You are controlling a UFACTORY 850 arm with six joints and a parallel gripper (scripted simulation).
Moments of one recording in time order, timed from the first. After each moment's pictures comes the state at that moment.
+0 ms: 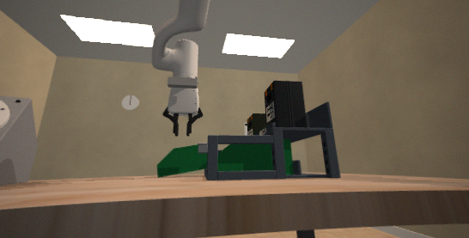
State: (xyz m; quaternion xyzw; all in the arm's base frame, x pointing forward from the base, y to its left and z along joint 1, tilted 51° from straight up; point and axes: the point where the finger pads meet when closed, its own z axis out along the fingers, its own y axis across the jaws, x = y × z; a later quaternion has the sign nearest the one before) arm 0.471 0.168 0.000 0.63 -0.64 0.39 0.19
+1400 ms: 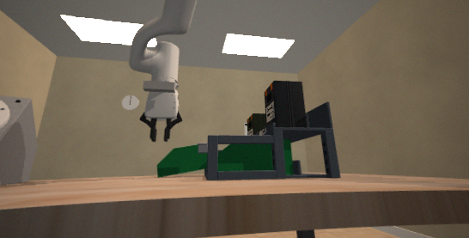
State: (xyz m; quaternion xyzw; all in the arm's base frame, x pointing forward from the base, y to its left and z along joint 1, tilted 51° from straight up) arm 0.410 0.144 -0.024 0.63 -0.64 0.39 0.19
